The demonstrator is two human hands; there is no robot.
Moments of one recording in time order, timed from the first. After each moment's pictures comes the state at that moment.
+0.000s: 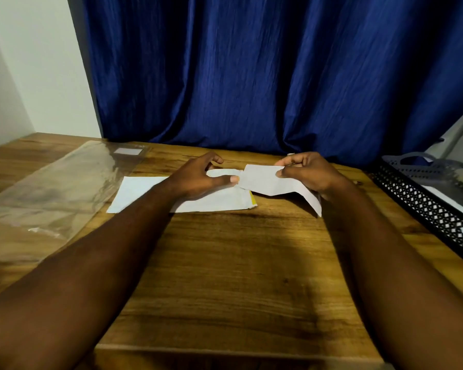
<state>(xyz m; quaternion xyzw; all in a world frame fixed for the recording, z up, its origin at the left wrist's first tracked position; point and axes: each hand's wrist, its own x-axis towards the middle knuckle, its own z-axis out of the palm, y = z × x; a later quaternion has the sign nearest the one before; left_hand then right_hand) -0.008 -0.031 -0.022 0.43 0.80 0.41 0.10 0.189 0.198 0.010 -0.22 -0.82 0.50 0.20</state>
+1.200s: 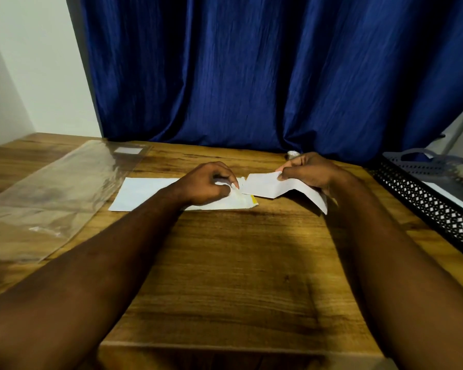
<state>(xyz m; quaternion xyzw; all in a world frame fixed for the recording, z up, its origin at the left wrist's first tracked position) -0.001 -0.027 -0.027 0.57 0.73 0.36 0.08 0.186 0.204 0.015 -0.28 -0.85 0.42 0.14</state>
